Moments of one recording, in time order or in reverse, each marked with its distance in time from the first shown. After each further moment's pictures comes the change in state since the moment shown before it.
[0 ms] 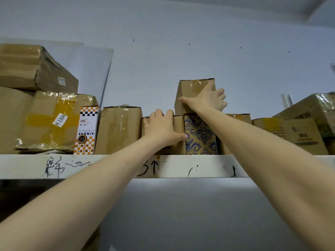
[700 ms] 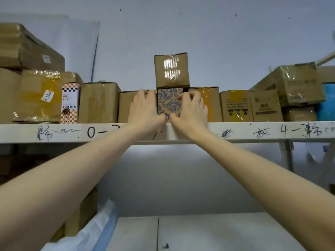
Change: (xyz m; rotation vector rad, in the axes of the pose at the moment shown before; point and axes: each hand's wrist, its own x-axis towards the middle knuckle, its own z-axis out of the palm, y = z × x) left_hand -0.070 0.063 -0.017 -0.143 0.100 -0.022; right_hand -0.101 0.107 -0.054 0.094 -0.118 -0.450
